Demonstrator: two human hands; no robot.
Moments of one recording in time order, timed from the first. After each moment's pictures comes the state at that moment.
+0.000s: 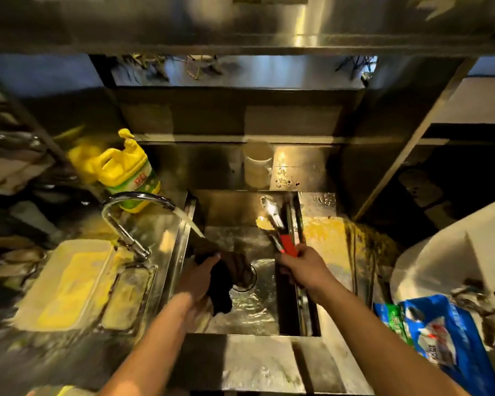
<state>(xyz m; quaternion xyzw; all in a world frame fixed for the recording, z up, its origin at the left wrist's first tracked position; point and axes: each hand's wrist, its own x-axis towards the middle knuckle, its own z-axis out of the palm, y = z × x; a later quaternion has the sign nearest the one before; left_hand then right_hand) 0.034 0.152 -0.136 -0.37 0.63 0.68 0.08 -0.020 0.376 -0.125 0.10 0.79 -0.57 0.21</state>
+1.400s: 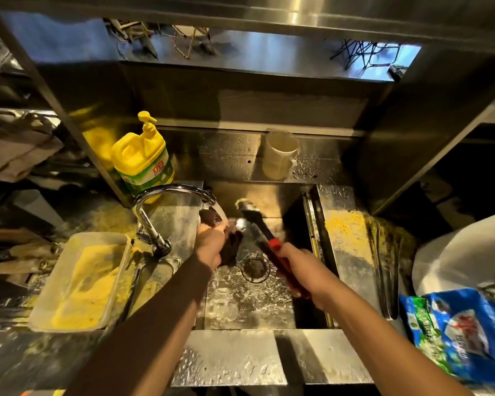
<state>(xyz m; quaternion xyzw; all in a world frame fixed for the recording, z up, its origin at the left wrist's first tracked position) -0.047 0.083 -0.174 -0.43 0.52 0.74 0.03 0.012 0.277 -0.095 0.11 0.74 -0.58 0.33</state>
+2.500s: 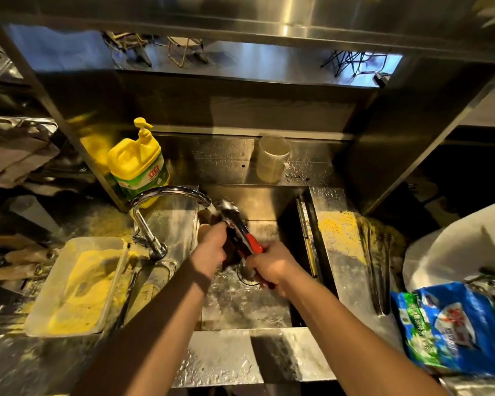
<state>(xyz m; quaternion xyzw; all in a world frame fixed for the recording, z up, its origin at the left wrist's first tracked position) -0.049 0.095 -0.161 -0.40 0.44 0.80 0.09 0.010 0.227 -0.095 0.13 0.80 -0.52 0.29</state>
